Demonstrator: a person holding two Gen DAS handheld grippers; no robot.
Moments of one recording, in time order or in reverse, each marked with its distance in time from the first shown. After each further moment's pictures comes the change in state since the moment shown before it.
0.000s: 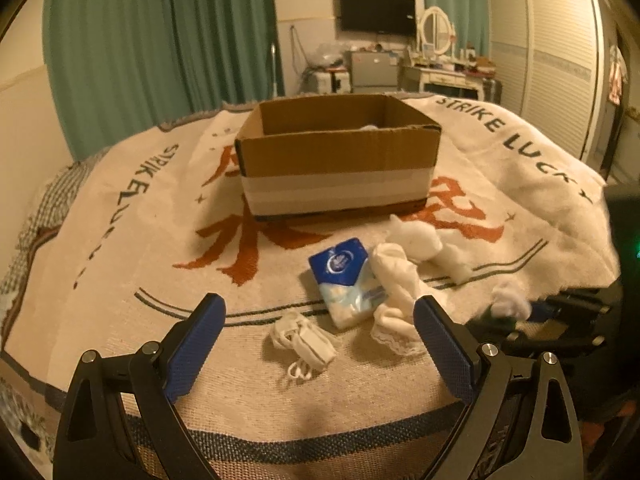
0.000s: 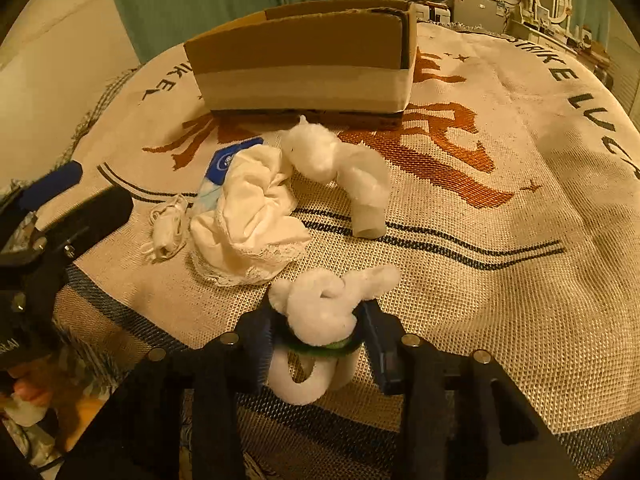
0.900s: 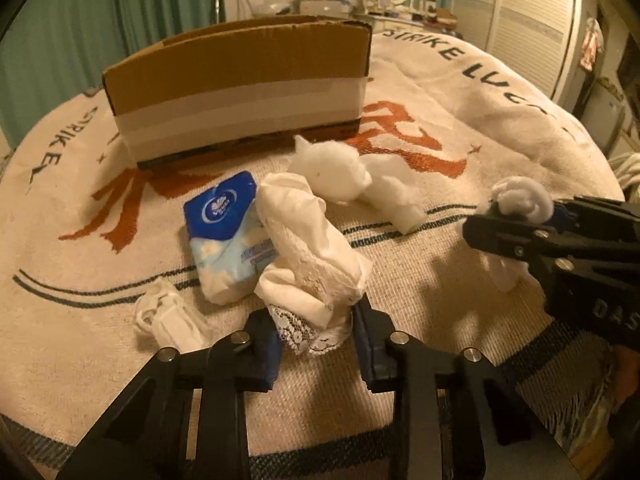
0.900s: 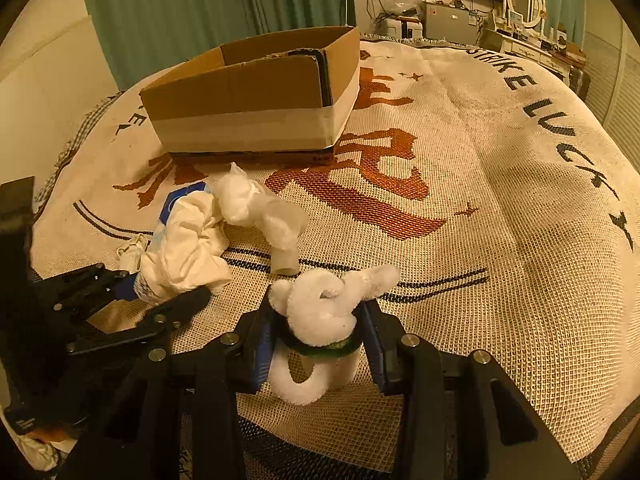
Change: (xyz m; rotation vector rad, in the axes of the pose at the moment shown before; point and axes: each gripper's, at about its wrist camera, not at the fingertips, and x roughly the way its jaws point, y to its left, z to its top) left arm 0.058 -0.046 -0.019 0.062 0.193 -0.172; right arm -0.008 -0.040 0.017 0.034 -0.040 -0.070
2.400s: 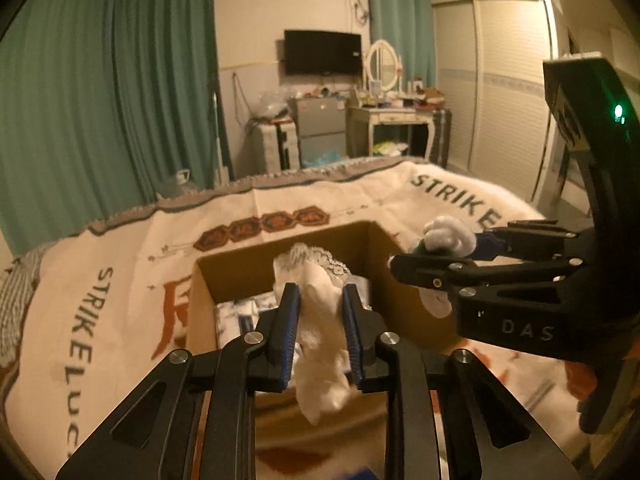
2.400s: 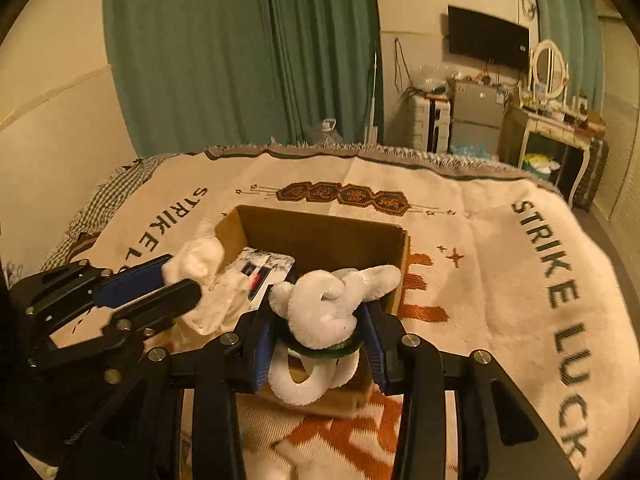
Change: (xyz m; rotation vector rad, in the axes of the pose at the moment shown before) left arm -0.013 0.079 0.190 0.087 -0.323 -0.006; right arm 0.012 0.020 0.220 -0.069 -0.208 0.075
